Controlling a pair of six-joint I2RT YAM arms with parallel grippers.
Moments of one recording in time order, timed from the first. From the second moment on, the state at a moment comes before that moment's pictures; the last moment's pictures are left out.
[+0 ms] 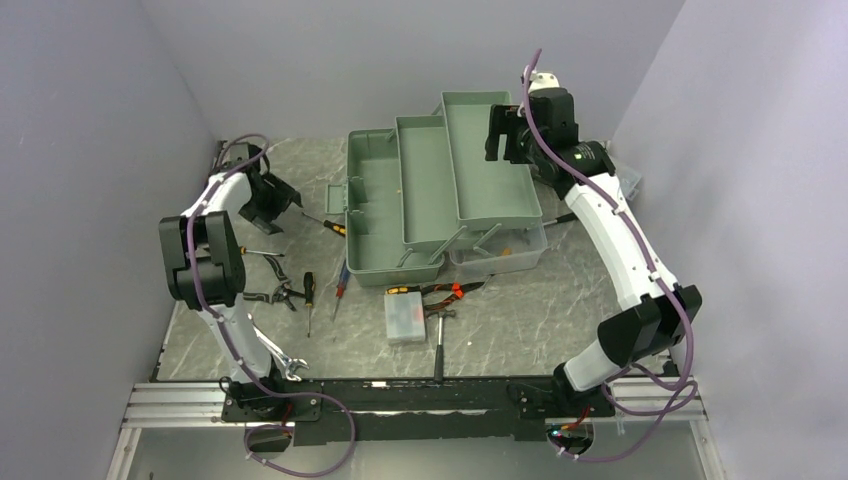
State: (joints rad) left arm 0.15 1.92 1.40 -0.61 0.12 -0.82; right arm 0.33 1.55 1.73 -0.66 0.12 0.22
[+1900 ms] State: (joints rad) left arm -0.27 1.55 1.12 -0.49 0.08 -0.48; right arm -0.14 1.49 1.06 -0.36 -0.39 0.39
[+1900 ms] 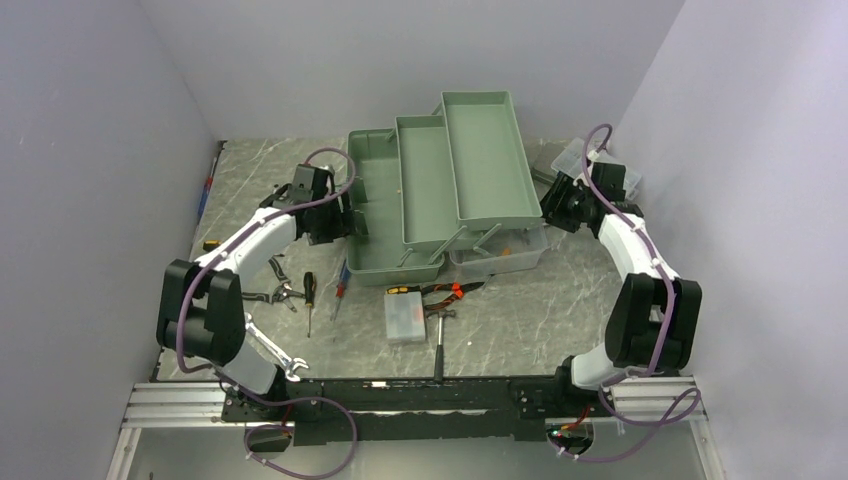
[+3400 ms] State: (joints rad) left arm -0.04 1.60 1.09 -0.47 0.11 -0.47; right arm 0.26 1.90 1.58 -0.51 -0.17 0.25
